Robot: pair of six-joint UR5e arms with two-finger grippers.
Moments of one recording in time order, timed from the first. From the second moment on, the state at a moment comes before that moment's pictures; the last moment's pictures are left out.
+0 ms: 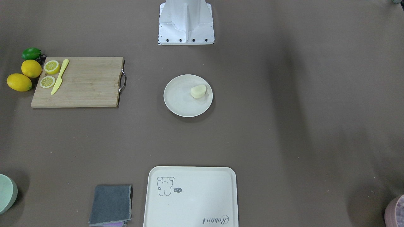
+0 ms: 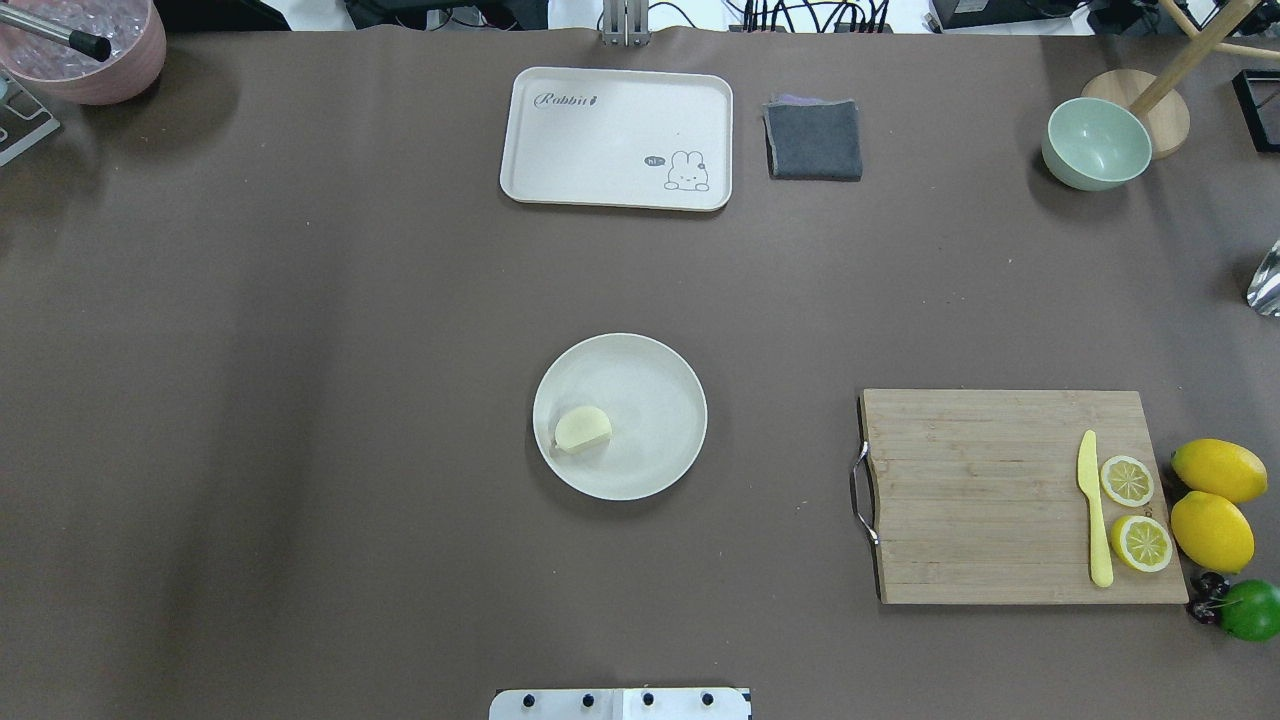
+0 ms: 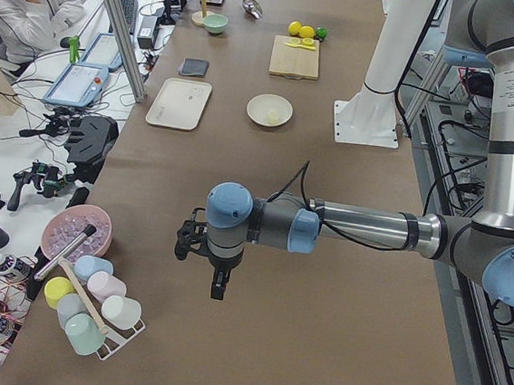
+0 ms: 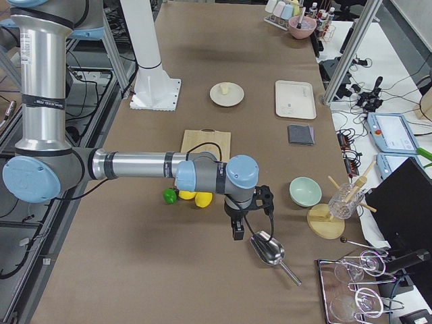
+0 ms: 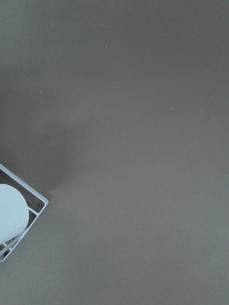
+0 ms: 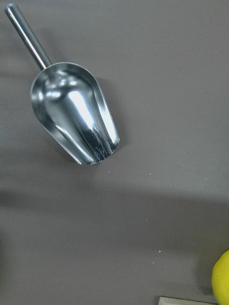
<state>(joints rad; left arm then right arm) -1.59 -1.45 -1.73 -1.62 -2.33 0.01 1.58 -1.65 1.69 -1.61 2.30 -0.16</state>
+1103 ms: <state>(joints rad) -1.60 -1.44 -1.73 -1.62 -2.33 0.01 1.58 -1.65 1.68 -1.61 2.31 -0.16</state>
